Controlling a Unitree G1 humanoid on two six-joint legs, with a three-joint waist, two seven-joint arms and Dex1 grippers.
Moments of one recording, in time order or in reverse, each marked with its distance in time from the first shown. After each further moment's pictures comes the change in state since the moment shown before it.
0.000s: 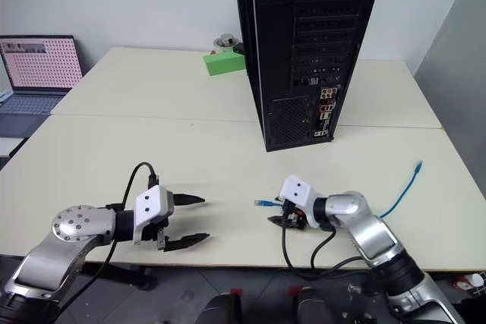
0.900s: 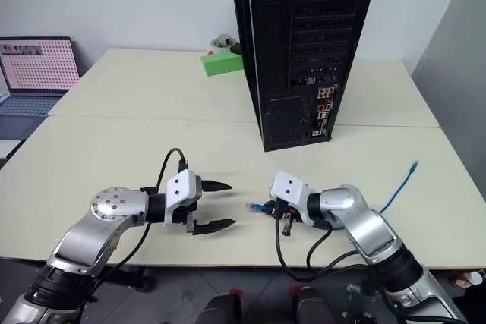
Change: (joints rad) left arm -0.231 -0.127 -0.155 0.074 0.016 0.047 -0.015; right arm -0.044 -0.007 0.008 -0.157 0.043 0.148 0.042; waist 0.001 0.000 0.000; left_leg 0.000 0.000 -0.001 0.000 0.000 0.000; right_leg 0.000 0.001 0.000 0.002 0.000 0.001
